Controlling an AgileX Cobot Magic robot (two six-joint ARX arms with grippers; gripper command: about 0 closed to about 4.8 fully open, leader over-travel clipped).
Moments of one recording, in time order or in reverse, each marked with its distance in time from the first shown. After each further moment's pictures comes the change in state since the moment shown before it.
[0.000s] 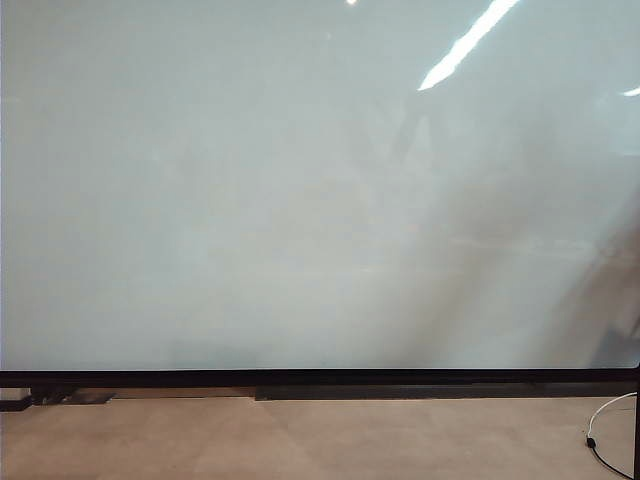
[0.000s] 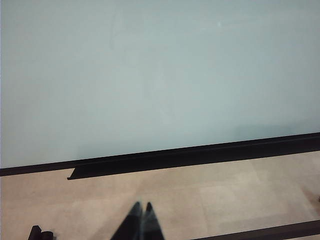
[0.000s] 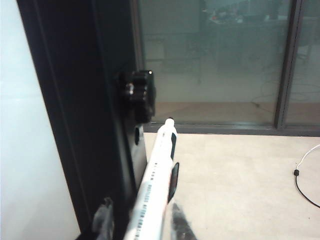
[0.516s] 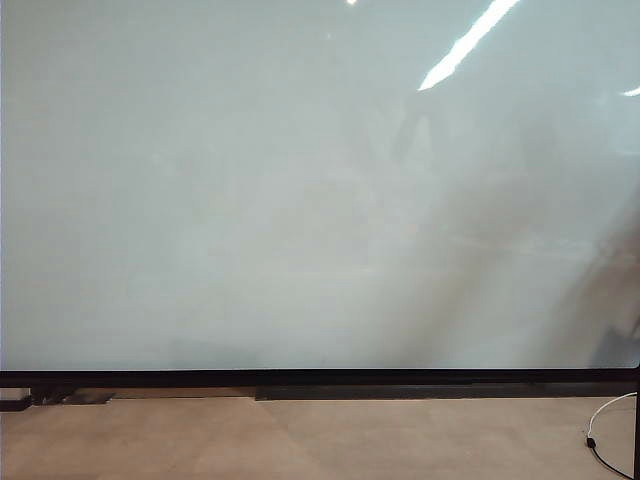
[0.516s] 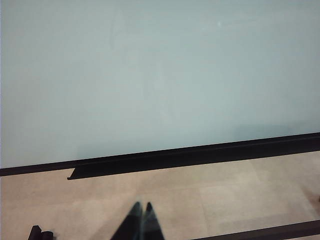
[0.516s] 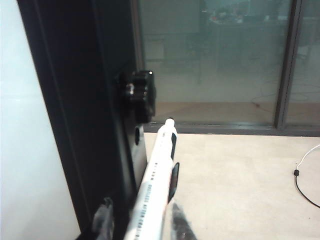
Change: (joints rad) left arm 0.000 0.000 0.000 0.000 0.000 0.000; right arm 0.000 0.000 0.000 0.001 0.000 0.000
